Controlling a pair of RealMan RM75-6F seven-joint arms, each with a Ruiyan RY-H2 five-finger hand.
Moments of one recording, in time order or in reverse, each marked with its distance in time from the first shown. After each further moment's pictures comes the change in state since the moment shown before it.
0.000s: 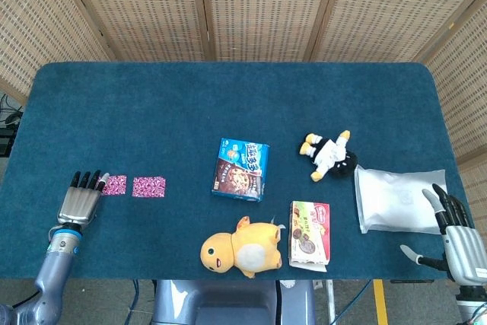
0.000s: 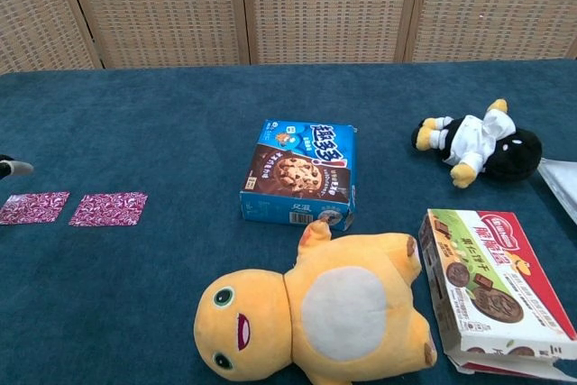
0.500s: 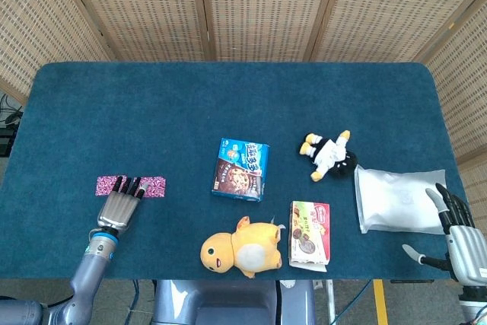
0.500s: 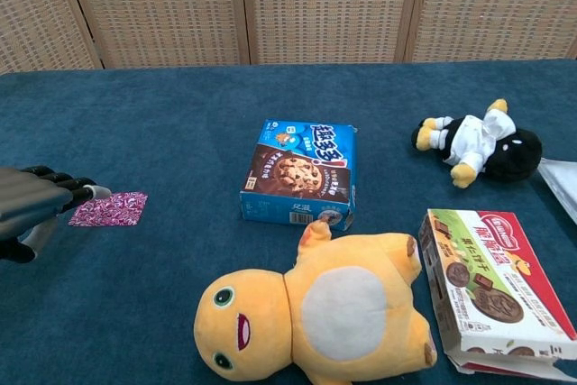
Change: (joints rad) left arm -0.090 -0.138 -0.009 -0.105 -0.096 0.046 0.222; right arm -0.003 0.011 0.002 0.003 0.000 0.006 0.034
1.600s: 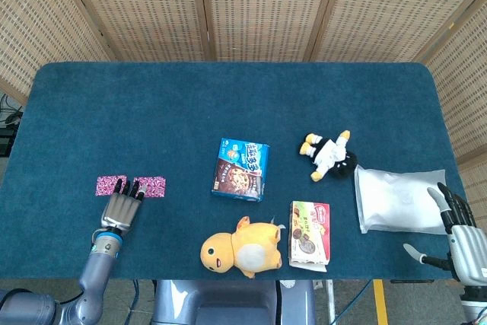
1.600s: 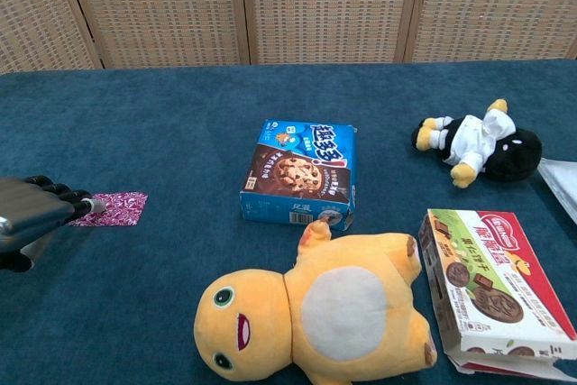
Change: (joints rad) left arm -0.065 -0.052 0.032 0.035 -0.128 0.049 0.099; right arm -0.001 0.006 0.003 -0.006 -0.001 0.003 0.011
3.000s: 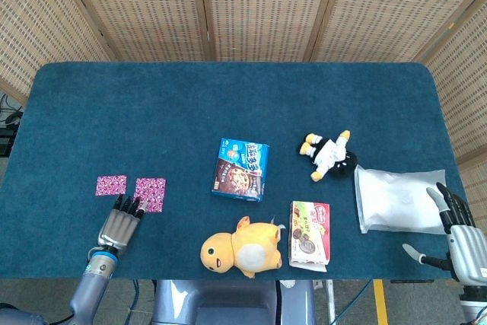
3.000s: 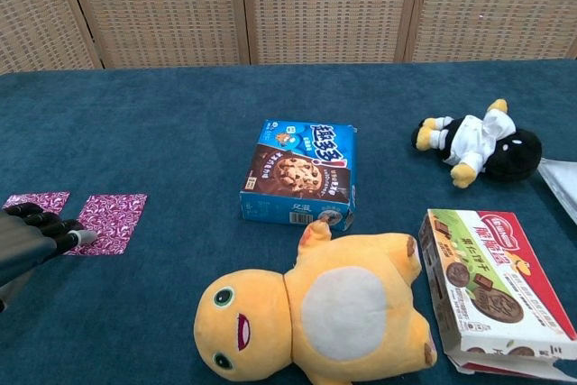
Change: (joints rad) left arm 0.054 0.018 0.132 -0.103 0.127 0.076 0.004; right arm 0.001 0.002 0.000 -0.008 0.001 -0.003 -0.007
